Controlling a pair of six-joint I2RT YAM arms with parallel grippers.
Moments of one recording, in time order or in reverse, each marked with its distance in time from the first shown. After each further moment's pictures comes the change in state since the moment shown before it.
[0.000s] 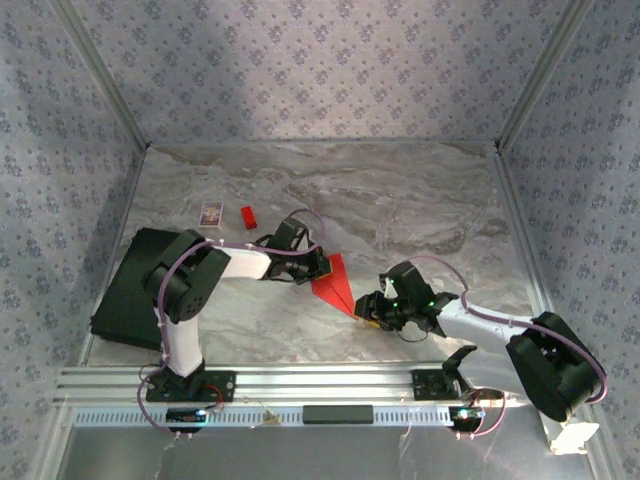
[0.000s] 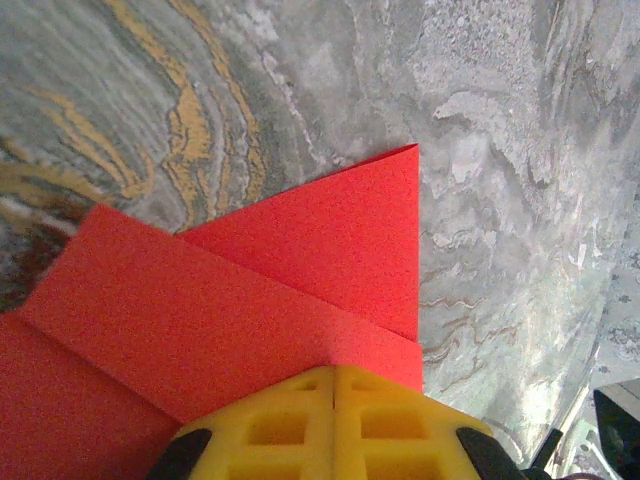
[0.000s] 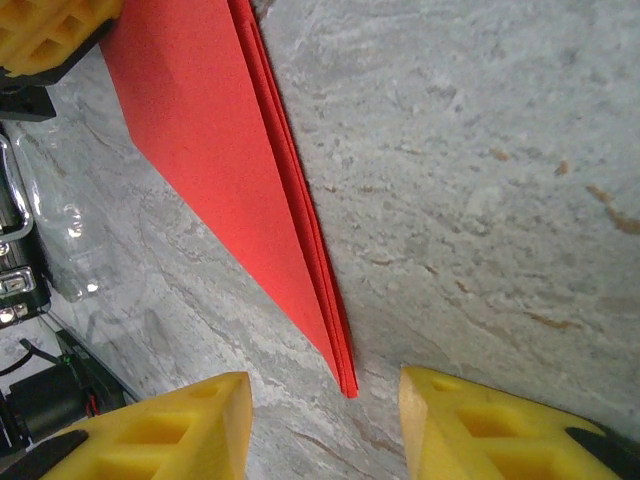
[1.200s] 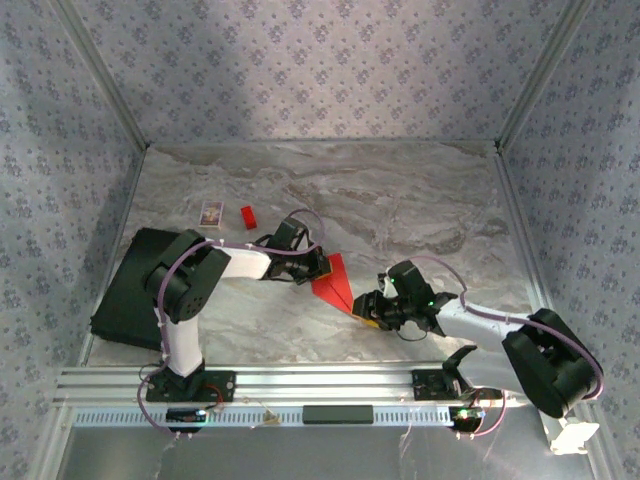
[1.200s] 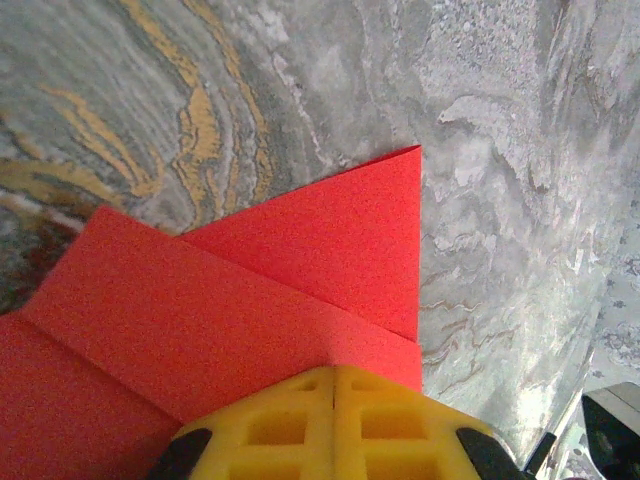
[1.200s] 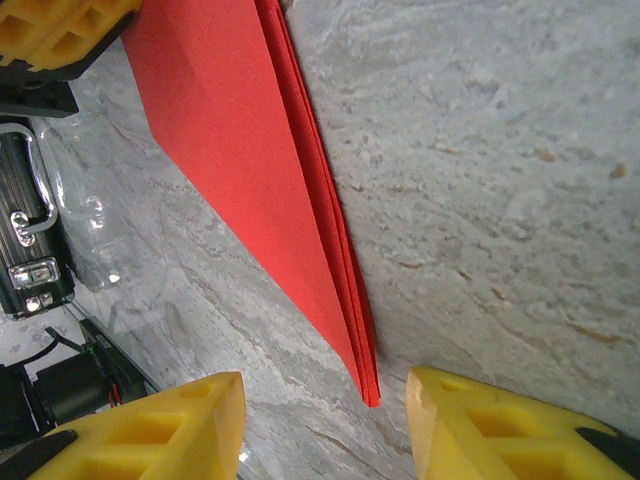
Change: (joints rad) left arm 0.000 0.000 0.000 0.001 0.000 -0.019; right arm -0.013 0.026 -0.007 0.053 -0.049 0.013
